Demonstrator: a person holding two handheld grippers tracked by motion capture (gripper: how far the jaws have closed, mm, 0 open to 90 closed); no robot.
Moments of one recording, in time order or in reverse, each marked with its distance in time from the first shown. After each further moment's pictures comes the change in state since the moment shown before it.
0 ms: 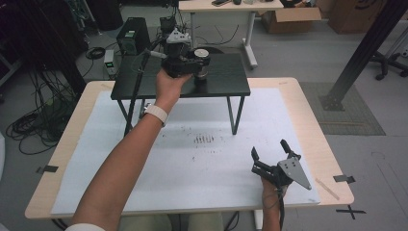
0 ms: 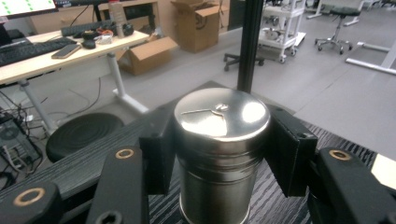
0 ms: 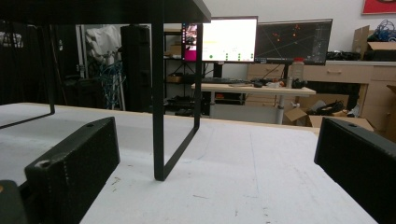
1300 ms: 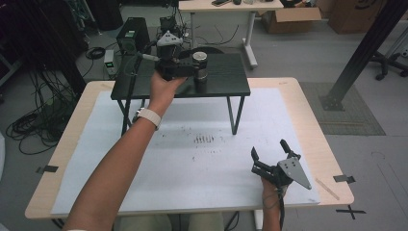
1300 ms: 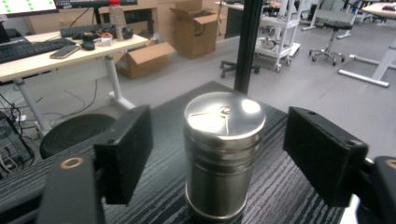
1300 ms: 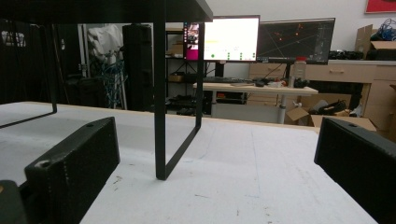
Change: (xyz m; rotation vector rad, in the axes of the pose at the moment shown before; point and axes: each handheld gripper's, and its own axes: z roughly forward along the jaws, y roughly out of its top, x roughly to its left) left arm 0.010 -0.009 -0.016 -0.048 -0.019 -0.044; right arm 0.000 0.000 0.000 0.004 0.008 -0.001
